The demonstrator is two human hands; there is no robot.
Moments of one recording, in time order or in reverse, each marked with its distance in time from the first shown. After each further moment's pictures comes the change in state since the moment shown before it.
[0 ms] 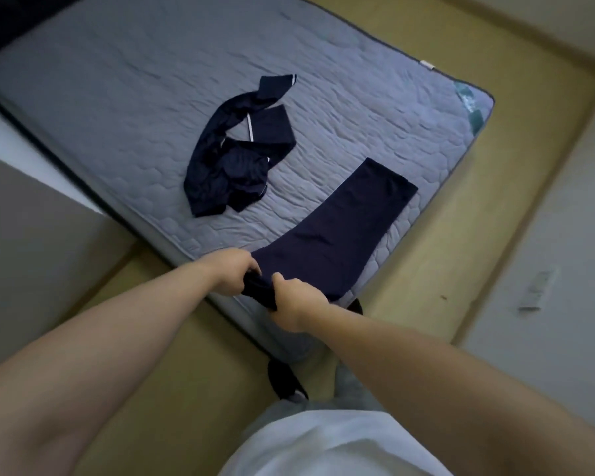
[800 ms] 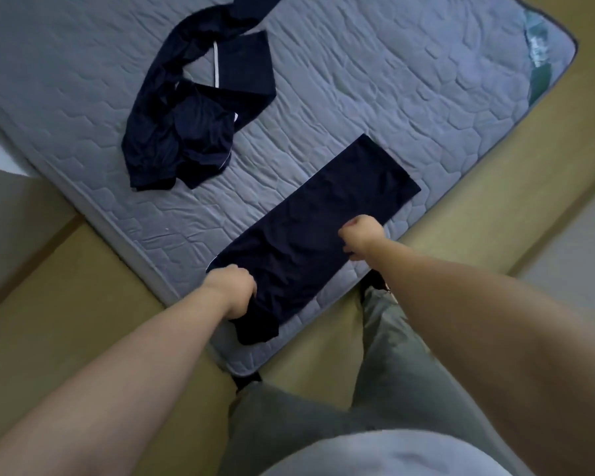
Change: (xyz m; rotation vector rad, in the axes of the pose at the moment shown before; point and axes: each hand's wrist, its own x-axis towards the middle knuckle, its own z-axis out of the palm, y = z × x) left_hand 0.224 0.081 0.009 0.081 -0.302 -0.157; right_hand 0.191 0.301 -0.134 0.626 0.001 0.576
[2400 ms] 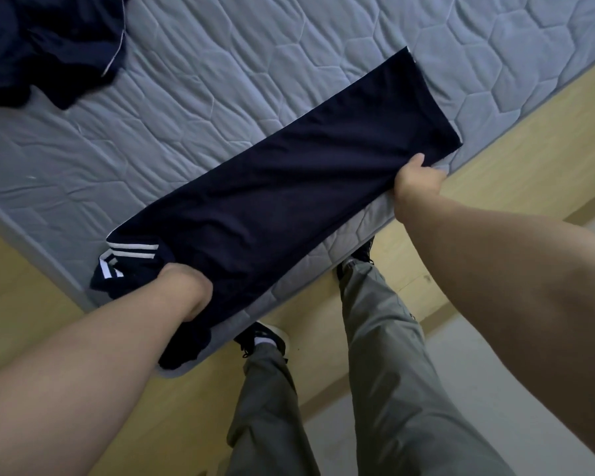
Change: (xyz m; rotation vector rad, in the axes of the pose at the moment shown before) left_hand 0.193 0.052 0.028 0.229 -0.610 -0.015; right_hand 0.285 0.122 -0.044 0.532 0.520 0.341
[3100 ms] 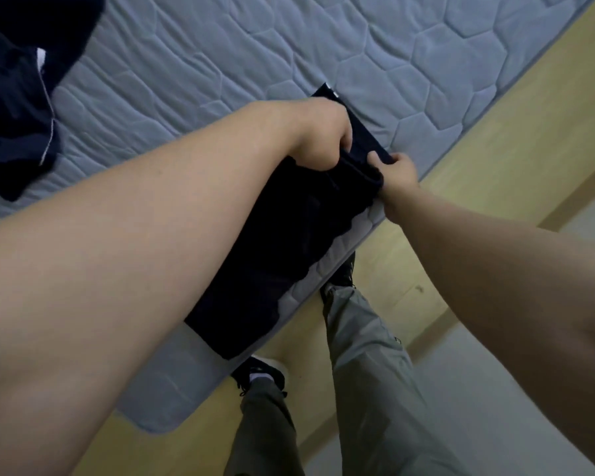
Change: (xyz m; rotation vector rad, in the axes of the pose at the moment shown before) left_hand -0.062 0.032 -0.364 -0.255 0.815 0.437; right_hand 0.069 -0.052 -0.044 -0.035 -0.311 -0.162
